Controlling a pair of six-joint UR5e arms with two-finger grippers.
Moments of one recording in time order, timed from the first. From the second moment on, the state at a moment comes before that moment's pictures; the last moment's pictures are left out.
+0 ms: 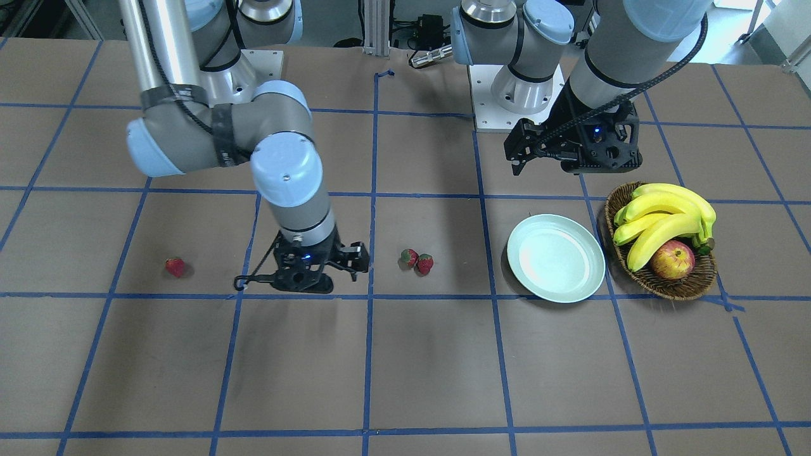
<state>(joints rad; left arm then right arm) -1.53 -1.56 -1.66 -1.58 1.56 -0.01 1.75 -1.19 1.76 -2.15 -1.50 0.25</state>
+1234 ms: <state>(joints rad) -1.53 -1.56 -1.66 -1.59 1.56 -0.01 1.42 -1.24 1.90 -2.16 -1.63 -0.21</state>
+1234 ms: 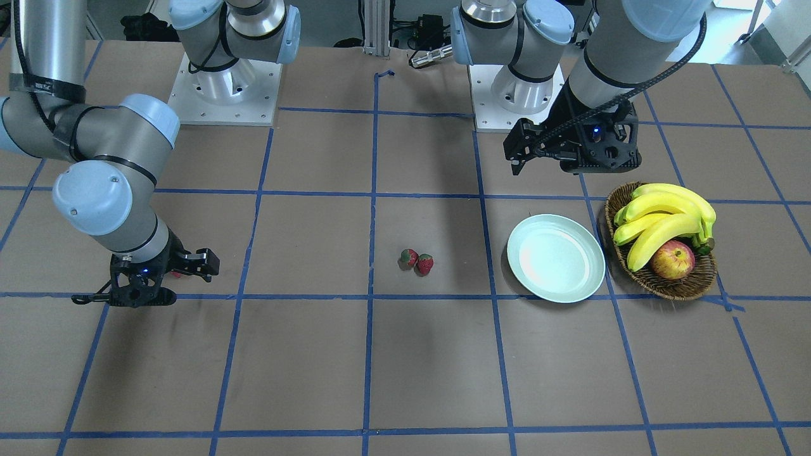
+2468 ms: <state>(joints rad) -1.53 -1.56 -1.66 -1.59 1.56 -0.01 1.37 -1.24 2.01 -2.25 -1.72 -0.33</state>
